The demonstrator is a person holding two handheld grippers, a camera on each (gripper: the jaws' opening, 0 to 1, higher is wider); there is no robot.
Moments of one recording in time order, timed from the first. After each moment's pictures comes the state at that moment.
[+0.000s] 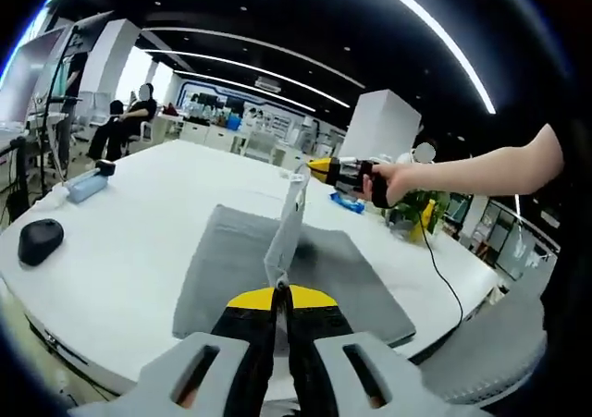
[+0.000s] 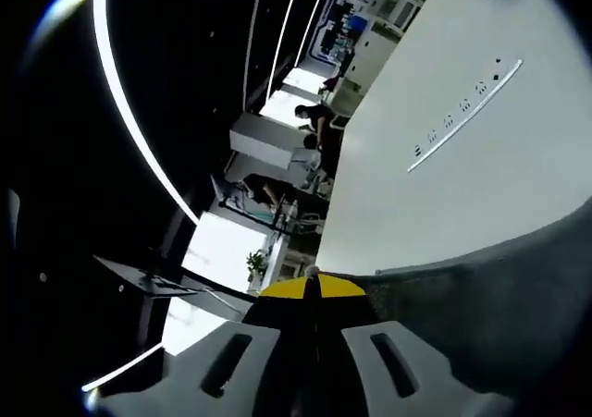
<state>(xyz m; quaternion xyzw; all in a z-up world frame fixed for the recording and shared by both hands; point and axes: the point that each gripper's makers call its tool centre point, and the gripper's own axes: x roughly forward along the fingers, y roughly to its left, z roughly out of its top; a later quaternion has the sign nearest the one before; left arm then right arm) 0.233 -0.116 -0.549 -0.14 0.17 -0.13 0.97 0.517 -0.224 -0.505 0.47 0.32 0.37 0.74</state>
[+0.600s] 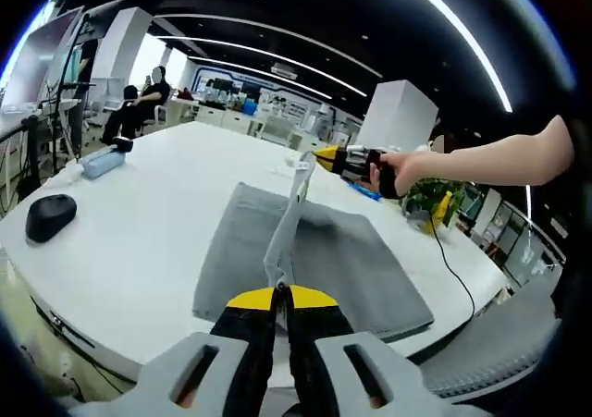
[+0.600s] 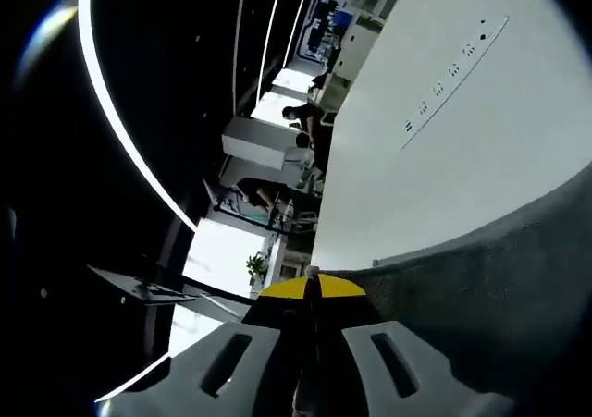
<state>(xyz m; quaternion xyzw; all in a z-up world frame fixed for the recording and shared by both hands) 0.229 -0.096 -0.579 -0.15 0.21 -0.10 0.96 0.518 -0.195 -0.536 0.49 0.34 0.35 0.72</state>
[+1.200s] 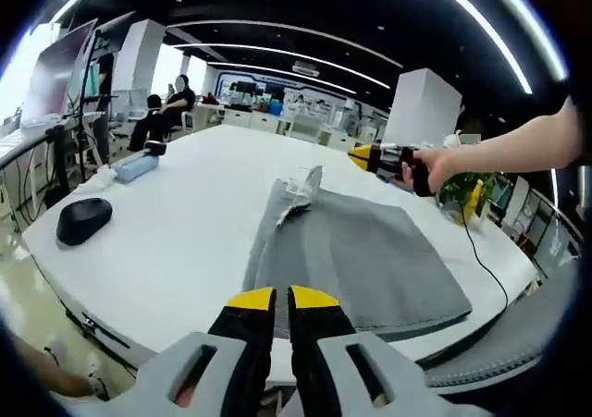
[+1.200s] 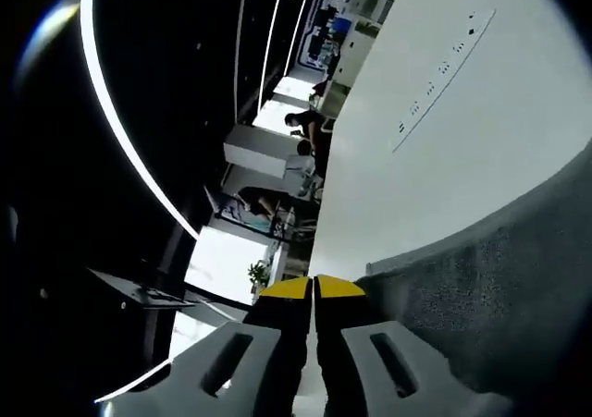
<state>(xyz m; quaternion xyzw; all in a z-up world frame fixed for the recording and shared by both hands) 0.225 -0.060 -0.593 -0.12 0.22 -0.03 0.97 0.517 -0.208 -0.547 0.50 0.32 0.34 0.73</state>
